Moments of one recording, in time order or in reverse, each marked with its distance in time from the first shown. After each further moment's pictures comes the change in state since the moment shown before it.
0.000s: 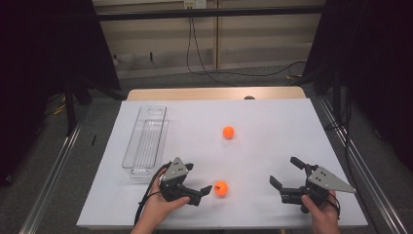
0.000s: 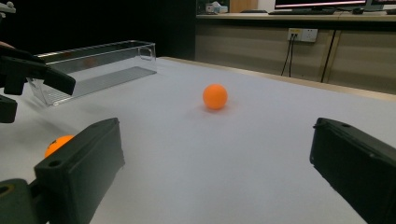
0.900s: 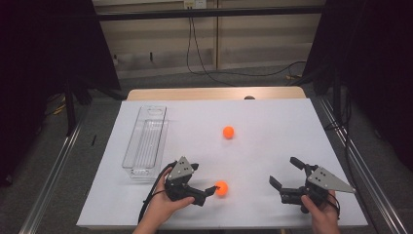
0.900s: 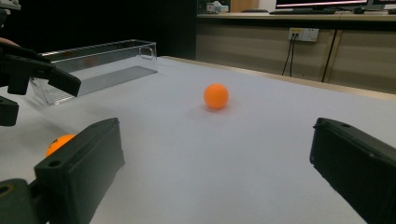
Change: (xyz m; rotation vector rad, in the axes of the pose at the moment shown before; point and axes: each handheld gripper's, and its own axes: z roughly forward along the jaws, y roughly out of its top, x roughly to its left) left arm -0.006 0.007 0.009 0.012 -0.018 0.014; right arm 0.001 0.000 0.000 0.002 0.003 -0.004
